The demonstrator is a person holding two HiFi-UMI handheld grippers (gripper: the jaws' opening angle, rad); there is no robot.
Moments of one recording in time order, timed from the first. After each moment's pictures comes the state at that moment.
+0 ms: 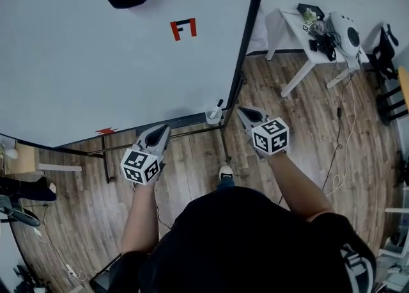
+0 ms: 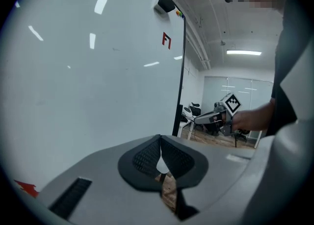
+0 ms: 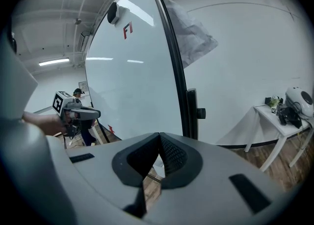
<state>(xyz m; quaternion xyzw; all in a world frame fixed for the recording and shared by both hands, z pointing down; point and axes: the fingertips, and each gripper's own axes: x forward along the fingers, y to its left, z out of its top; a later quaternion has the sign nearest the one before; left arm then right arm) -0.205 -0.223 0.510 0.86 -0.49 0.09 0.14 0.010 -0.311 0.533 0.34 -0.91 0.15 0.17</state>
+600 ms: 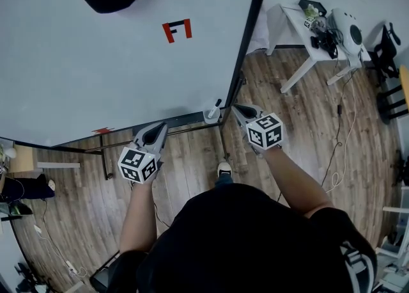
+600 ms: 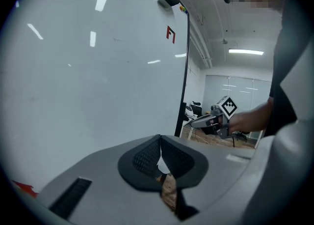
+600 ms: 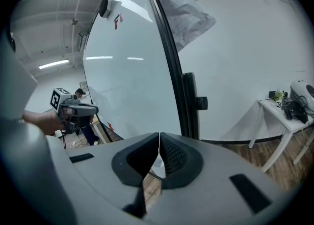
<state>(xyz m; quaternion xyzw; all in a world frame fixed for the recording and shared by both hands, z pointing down) -0.205 -0.241 0.518 0.86 -0.49 0.10 0.15 0.001 -0.336 0.562 0.32 -0.91 0.17 0.19</state>
